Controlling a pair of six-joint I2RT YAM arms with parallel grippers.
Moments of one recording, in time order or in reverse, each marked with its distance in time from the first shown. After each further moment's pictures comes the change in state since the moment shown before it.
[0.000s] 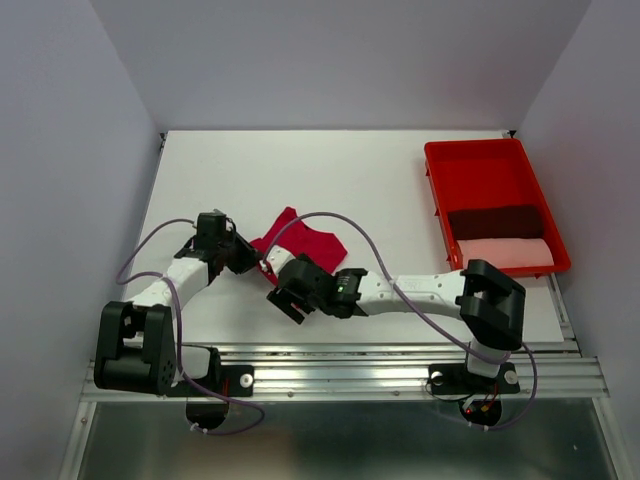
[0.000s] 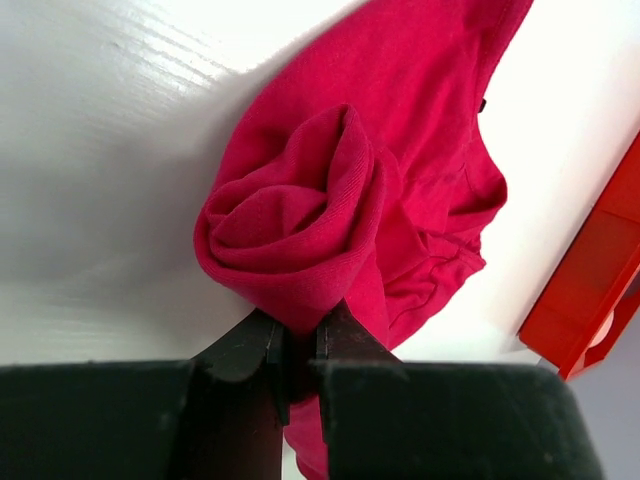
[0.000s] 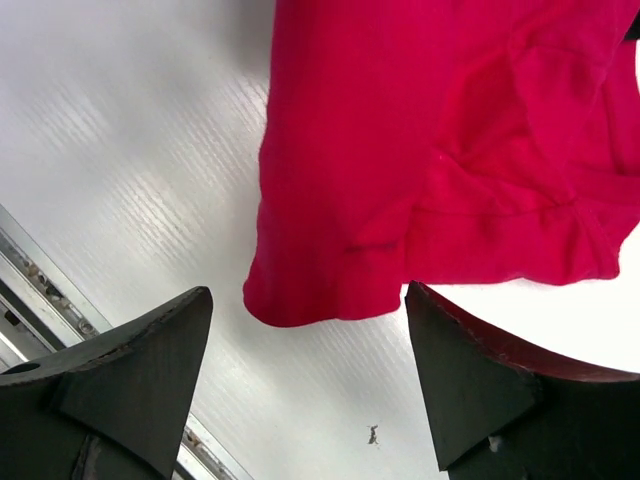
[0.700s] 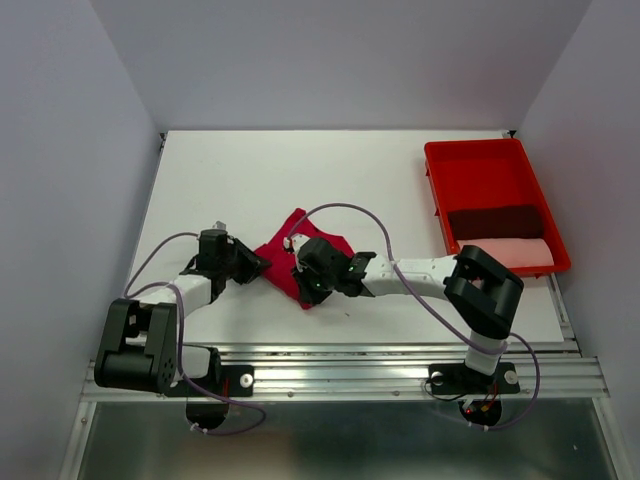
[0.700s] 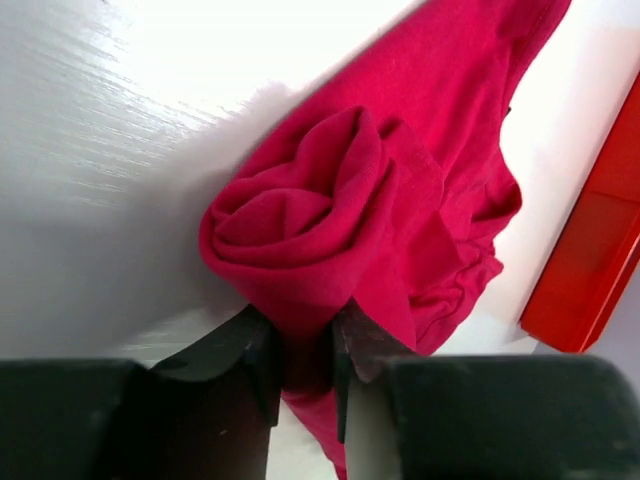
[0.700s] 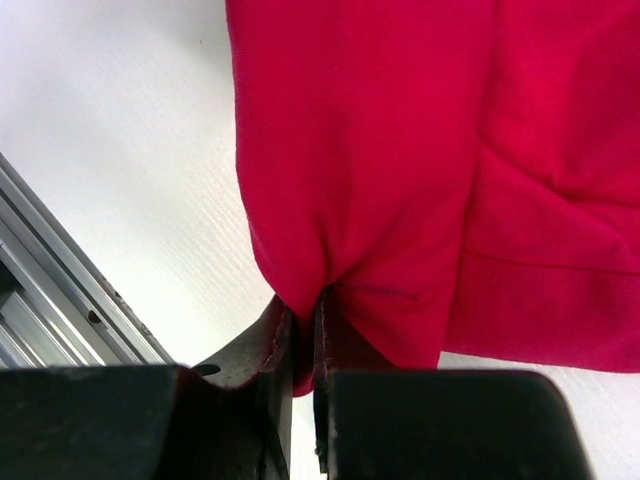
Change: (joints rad) left arm 0.000 0.003 -0.200 0.293 0.048 -0.034; right arm -0.160 0.056 -0.087 0.133 -0.407 0.203
